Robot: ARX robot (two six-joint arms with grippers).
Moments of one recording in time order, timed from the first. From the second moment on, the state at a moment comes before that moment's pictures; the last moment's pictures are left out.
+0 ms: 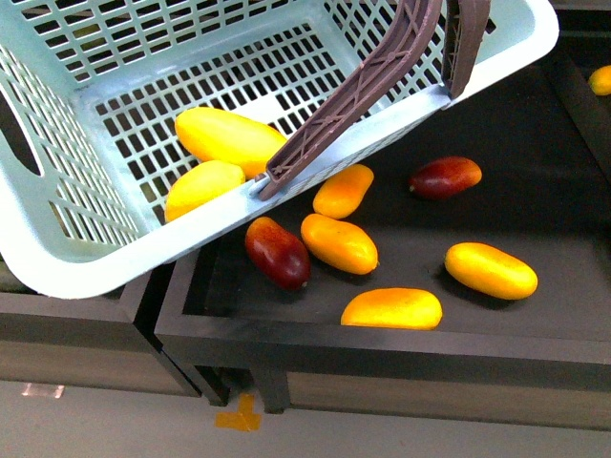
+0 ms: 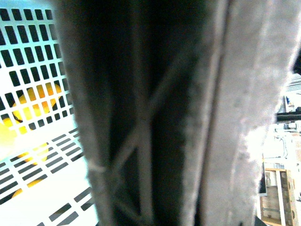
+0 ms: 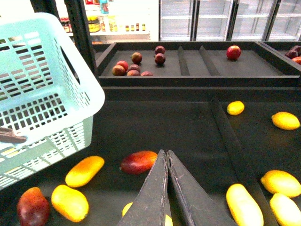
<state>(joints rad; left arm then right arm) -0.47 1.66 1.28 -0.05 0.21 -0.92 0.00 0.38 0.02 0.38 0.00 0.00</state>
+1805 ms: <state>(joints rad) -0.48 1.66 1.28 -0.05 0.21 -0.92 0.00 0.01 0.02 0.00 0.00 0.00</state>
